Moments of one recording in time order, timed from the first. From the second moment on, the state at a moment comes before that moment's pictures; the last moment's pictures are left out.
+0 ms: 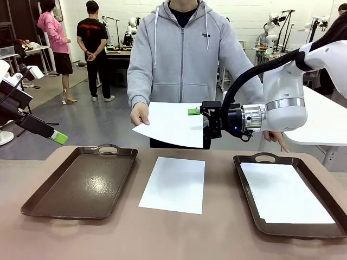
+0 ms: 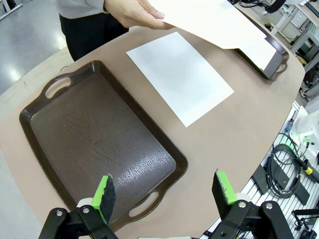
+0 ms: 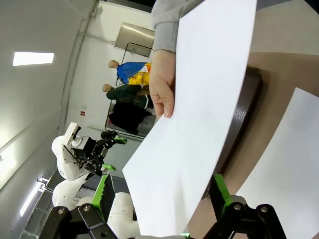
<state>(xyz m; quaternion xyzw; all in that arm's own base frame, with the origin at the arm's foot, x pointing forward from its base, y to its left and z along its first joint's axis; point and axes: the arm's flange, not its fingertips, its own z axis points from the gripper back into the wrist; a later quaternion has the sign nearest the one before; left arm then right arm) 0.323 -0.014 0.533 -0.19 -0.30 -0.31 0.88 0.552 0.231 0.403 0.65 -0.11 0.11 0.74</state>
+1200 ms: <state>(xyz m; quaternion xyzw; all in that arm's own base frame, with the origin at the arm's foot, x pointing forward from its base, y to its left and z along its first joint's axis) 0.323 -0.014 0.533 -0.19 -0.30 -0.31 0.88 0.558 0.224 0.403 0.67 -0.13 0.10 0.73</state>
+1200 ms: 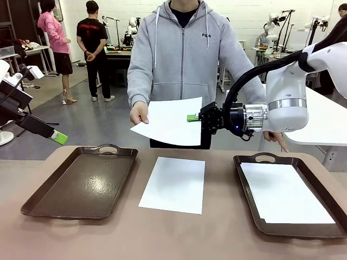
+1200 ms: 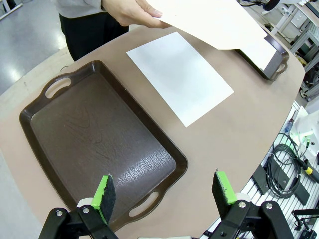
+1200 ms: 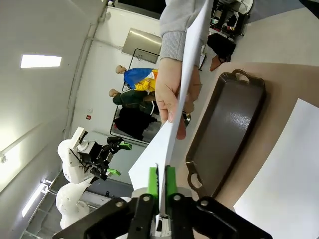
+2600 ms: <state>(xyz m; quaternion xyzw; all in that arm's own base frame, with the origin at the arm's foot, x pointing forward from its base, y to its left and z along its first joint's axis) 0.323 -0.014 0.533 -0.19 -0.30 -0.31 0.88 0.556 0.224 0.403 0.68 -0.11 0.10 0.72</state>
